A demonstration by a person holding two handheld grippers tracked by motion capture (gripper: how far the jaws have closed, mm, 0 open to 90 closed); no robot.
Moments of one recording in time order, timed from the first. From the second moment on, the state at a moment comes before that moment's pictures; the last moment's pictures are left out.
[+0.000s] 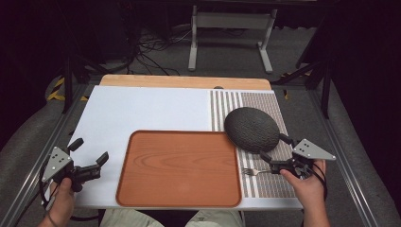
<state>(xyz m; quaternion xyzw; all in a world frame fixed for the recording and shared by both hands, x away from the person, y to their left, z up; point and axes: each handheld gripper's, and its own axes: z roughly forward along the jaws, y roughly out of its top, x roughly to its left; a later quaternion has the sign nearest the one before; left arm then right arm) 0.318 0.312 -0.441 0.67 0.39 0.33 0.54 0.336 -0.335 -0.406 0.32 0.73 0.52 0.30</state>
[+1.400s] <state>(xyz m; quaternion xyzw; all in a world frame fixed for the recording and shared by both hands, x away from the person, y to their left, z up) 0.317 0.311 -0.441 0.67 0.38 0.33 0.54 0.366 -0.305 -0.363 0.19 0.93 0.23 0.21</state>
